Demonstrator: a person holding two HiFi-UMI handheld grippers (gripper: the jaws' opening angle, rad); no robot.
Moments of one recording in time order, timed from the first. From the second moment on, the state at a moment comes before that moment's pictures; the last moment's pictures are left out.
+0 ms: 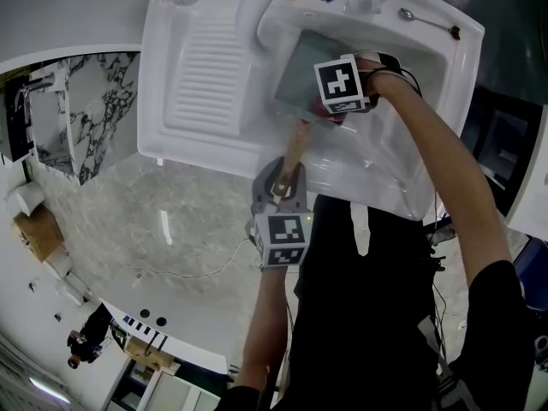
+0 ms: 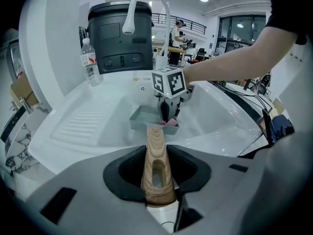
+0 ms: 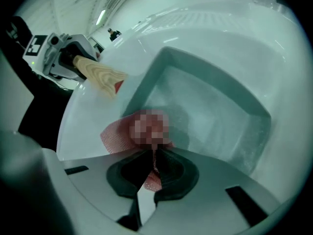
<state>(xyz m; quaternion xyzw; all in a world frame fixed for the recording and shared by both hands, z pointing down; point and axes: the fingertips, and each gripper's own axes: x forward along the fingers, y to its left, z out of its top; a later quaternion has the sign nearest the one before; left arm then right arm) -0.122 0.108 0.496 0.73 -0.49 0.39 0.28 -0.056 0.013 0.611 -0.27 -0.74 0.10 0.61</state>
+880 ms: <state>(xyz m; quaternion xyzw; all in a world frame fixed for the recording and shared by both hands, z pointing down) -0.122 0.110 0.496 0.73 -0.48 0.39 0.29 -0.156 -0.009 0.576 -0.12 -0.89 0.08 0.43</state>
